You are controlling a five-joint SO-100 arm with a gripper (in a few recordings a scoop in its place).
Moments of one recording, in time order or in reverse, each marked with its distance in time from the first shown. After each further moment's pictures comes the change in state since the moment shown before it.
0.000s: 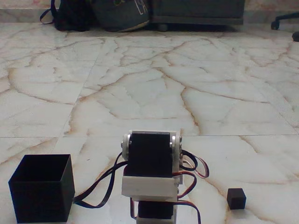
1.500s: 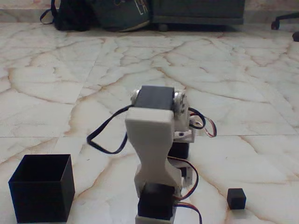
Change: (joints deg) arm 7.9 -27.4 -31.9 2.5 -19.6
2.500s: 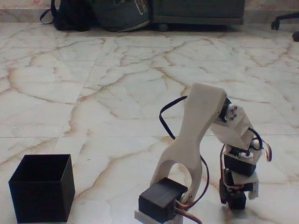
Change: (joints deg) arm 27.4 -56.0 -47.4 -13.6 -21.4
